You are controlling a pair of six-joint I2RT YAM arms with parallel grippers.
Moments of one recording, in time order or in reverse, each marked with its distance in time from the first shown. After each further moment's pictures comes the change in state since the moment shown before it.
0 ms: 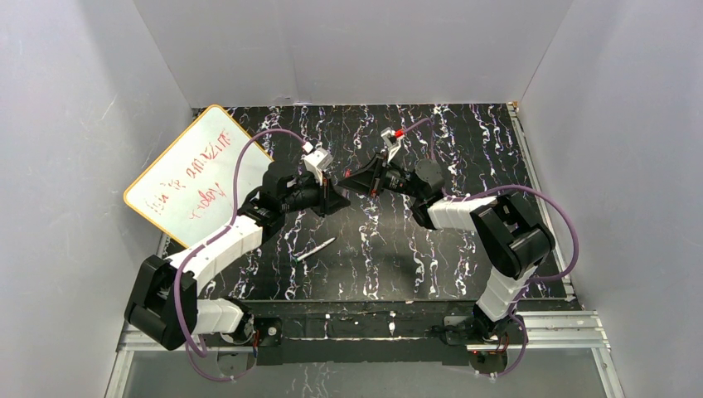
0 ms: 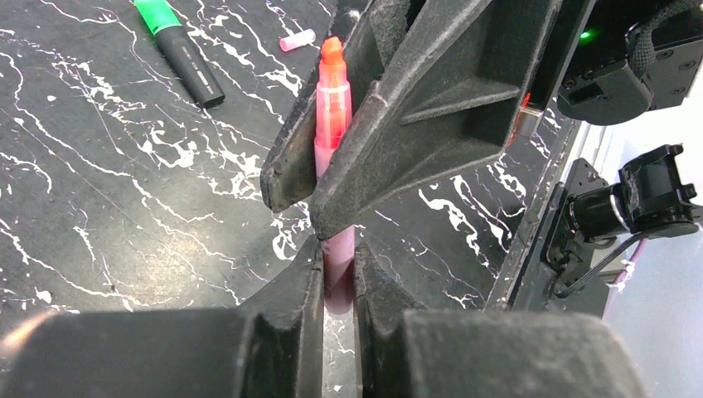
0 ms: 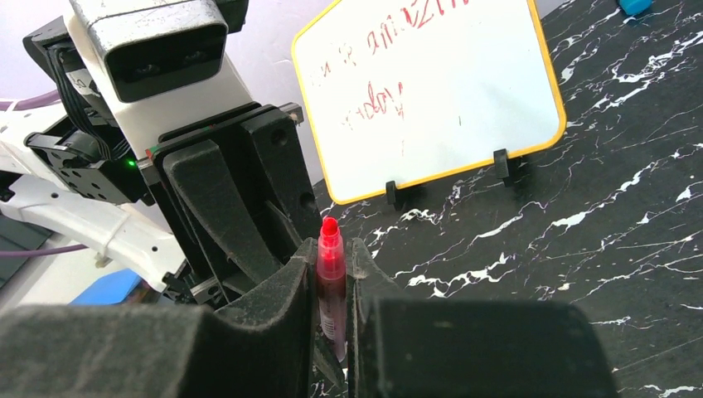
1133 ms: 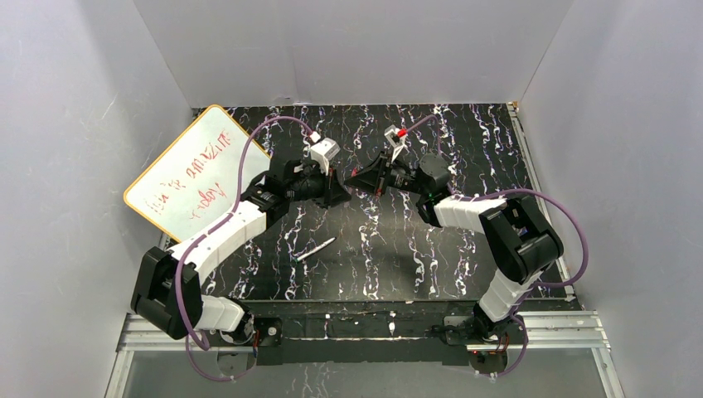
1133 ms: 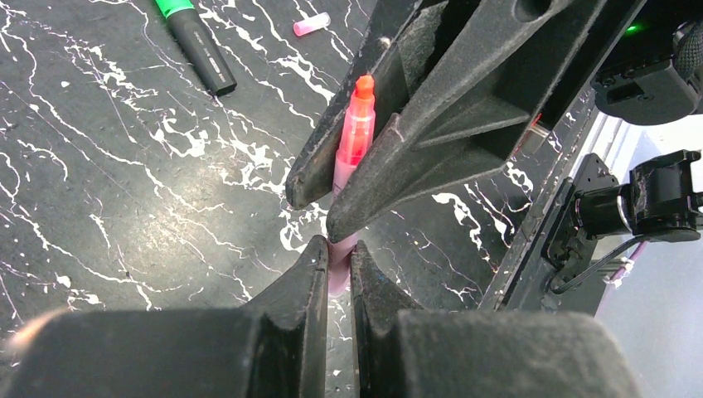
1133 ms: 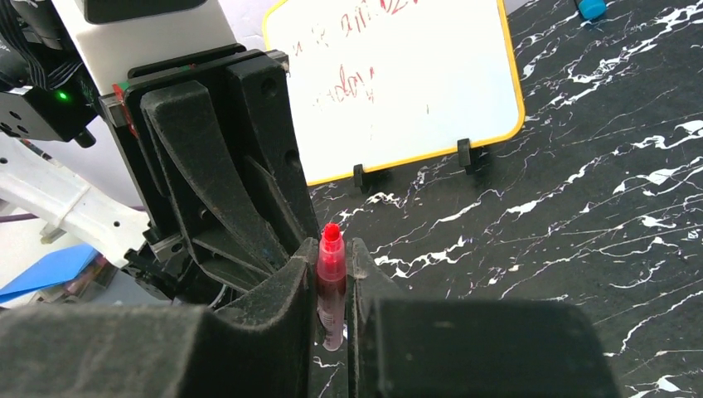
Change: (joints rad) left arm -0.007 0.067 0.180 -0.232 -0.040 0.031; right arm -0.045 -0.051 -0.001 -0.121 -0.043 -0.150
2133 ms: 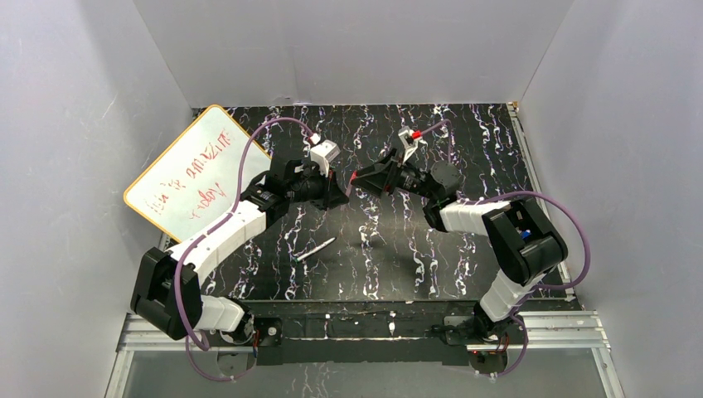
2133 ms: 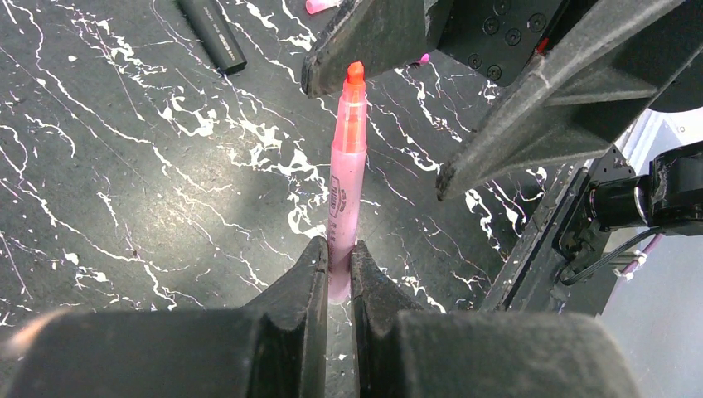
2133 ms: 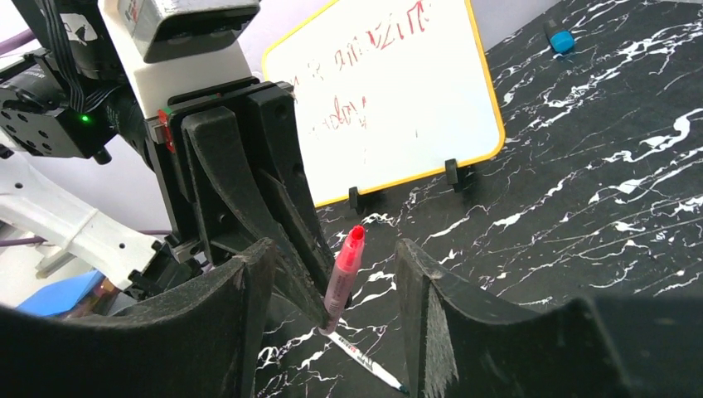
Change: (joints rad) left arm 0.000 -0.002 0.003 -0.054 -0.026 0.025; right arm -0.040 -0.021 -0.084 0.146 0.042 0.079
